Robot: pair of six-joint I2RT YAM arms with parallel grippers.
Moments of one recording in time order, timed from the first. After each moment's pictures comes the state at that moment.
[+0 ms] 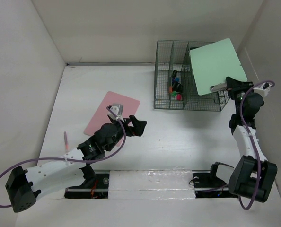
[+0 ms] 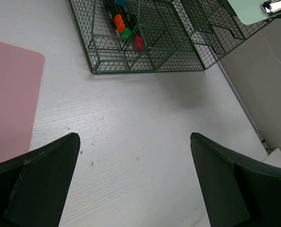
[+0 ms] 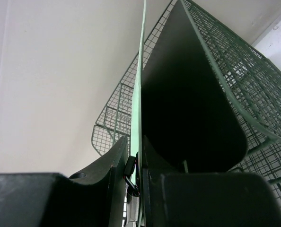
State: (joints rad) left arm -0.96 0.80 0.49 0.14 -0.36 -0.59; right arm -0.31 1.11 0.67 0.55 -0.20 1.07
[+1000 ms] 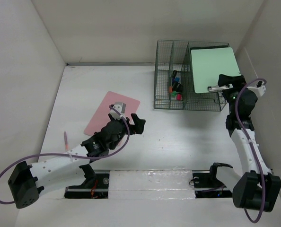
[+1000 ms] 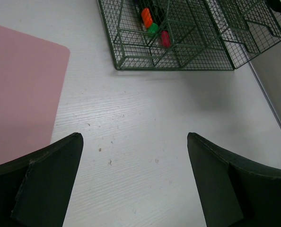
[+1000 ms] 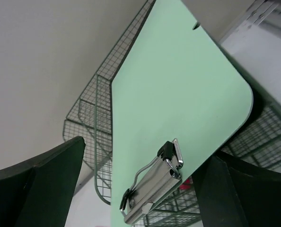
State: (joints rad) left arm -0.96 0.88 0.52 0.10 -0.44 -0.59; right arm -0.15 1.02 0.74 0.28 0.07 0.92
